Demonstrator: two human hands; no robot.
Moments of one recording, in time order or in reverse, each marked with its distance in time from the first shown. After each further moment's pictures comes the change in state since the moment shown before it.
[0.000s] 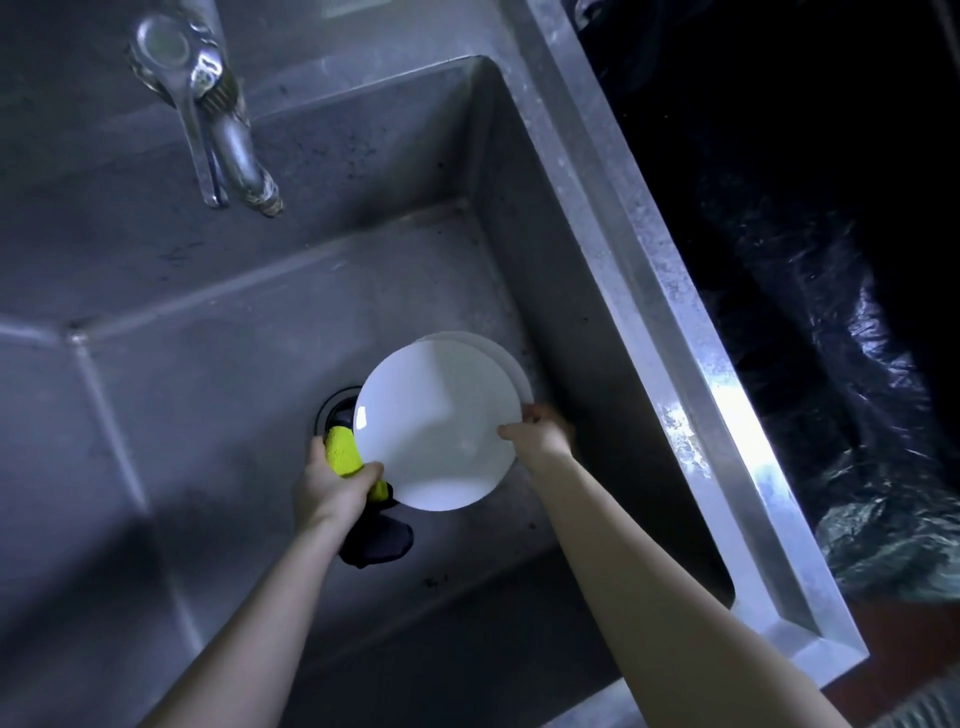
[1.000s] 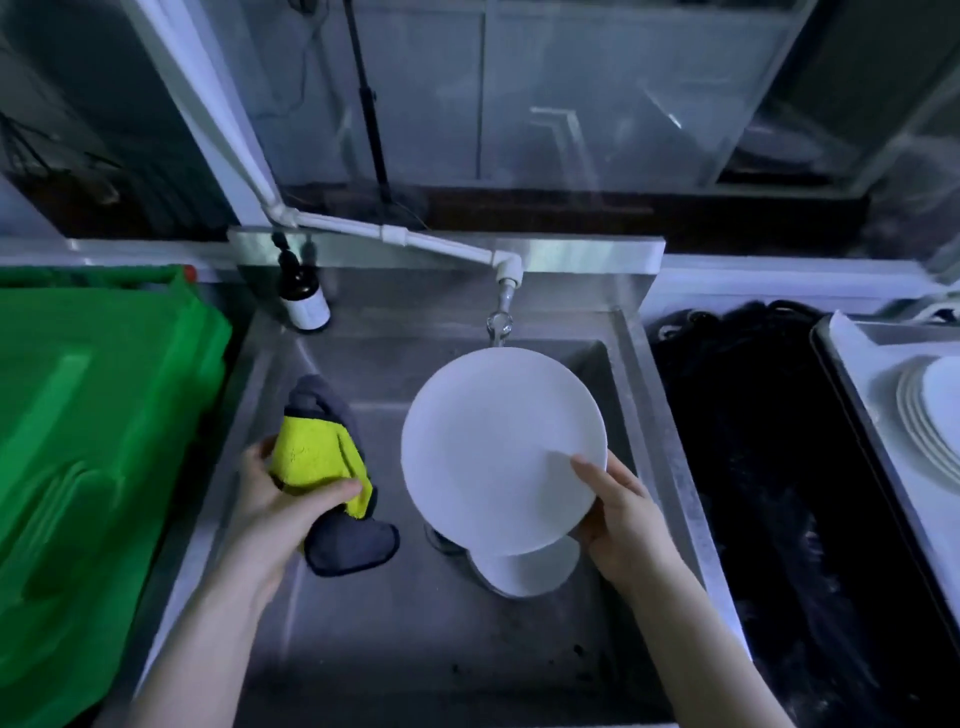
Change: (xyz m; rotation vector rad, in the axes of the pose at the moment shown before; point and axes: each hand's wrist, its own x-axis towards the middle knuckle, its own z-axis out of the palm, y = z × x) left_hand -0.238 0.063 -0.239 -0.750 0.334 0.327; right_hand -0.232 -0.084 -0.114 0.431 -0.706 -0.548
